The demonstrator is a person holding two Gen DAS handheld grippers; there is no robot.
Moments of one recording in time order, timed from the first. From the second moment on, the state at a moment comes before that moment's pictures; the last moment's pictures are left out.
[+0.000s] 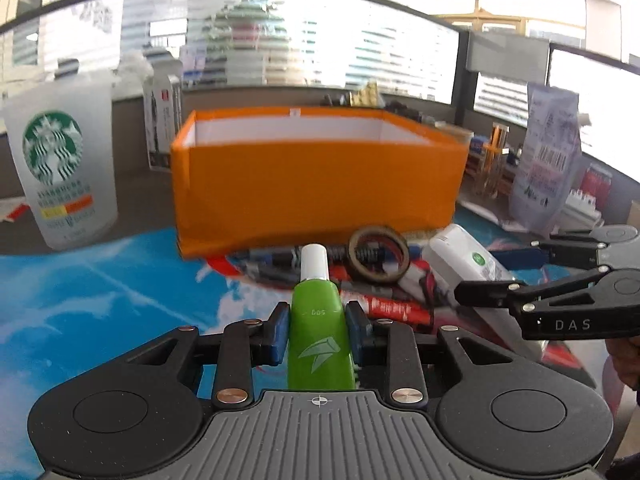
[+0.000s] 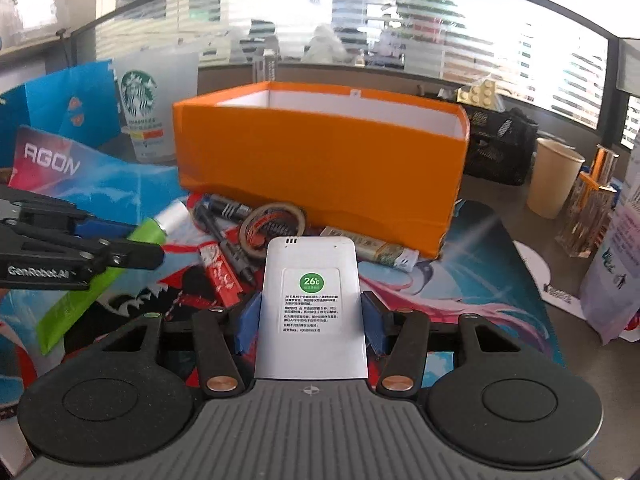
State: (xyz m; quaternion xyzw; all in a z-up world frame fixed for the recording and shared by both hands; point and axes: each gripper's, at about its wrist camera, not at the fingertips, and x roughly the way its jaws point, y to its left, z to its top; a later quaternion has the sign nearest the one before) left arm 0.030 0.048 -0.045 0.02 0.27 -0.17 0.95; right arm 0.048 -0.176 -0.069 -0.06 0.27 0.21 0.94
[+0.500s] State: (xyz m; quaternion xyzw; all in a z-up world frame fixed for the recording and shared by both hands) left arm 0.021 0.061 0.003 -0.01 0.20 -0.15 0.97; right arm 0.044 -0.173 -0.035 -0.04 0.21 0.22 0.95
